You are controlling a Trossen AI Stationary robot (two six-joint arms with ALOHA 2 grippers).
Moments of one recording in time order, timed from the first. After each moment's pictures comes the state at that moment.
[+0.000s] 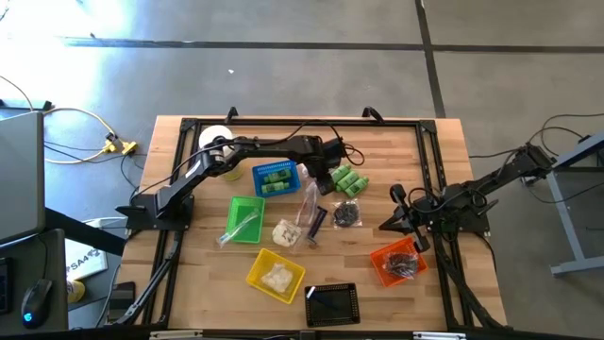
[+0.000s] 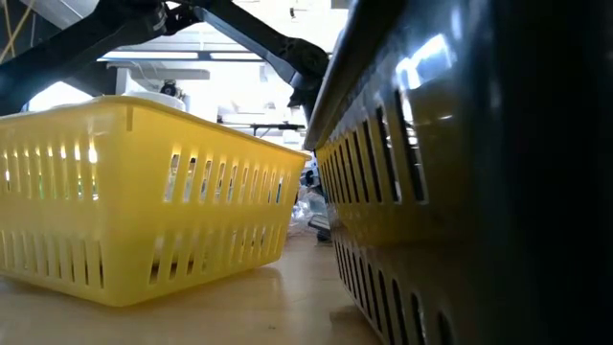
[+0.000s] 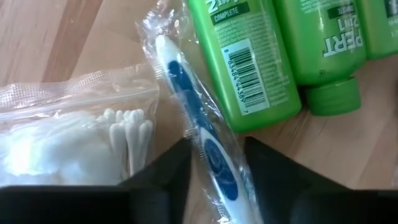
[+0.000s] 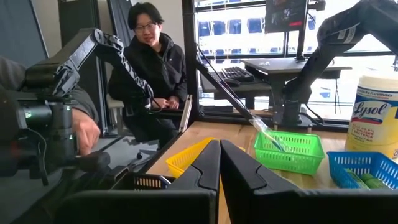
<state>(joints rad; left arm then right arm) 0.27 2.33 1.95 -0.79 0.02 -0.16 0.44 0.51 0.21 0.37 0.11 0.05</state>
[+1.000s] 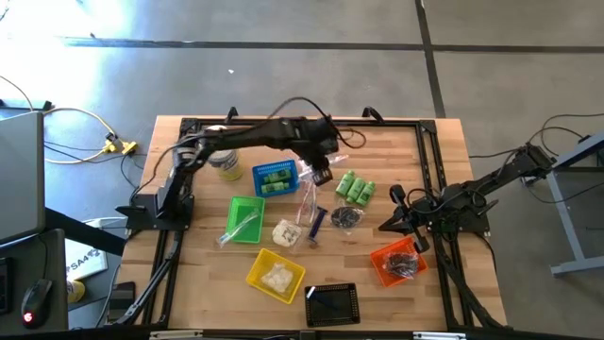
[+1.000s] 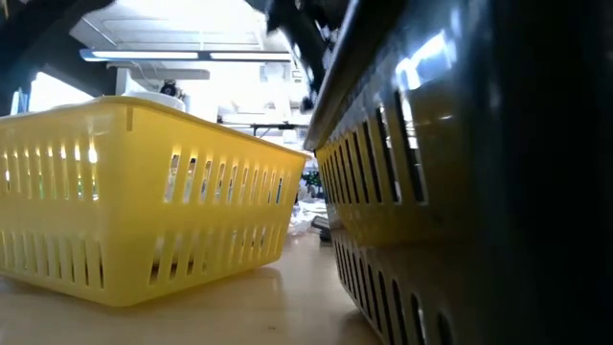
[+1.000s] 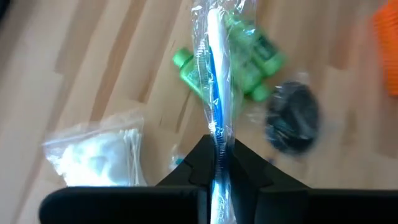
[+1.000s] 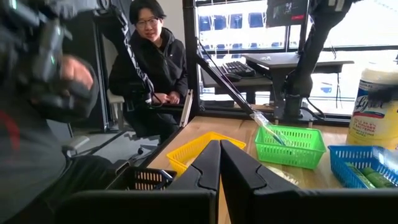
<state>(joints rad) 0.26 2.04 1.95 -0.86 0.12 -0.09 0.44 0.51 0.21 0.35 0.10 0.06</state>
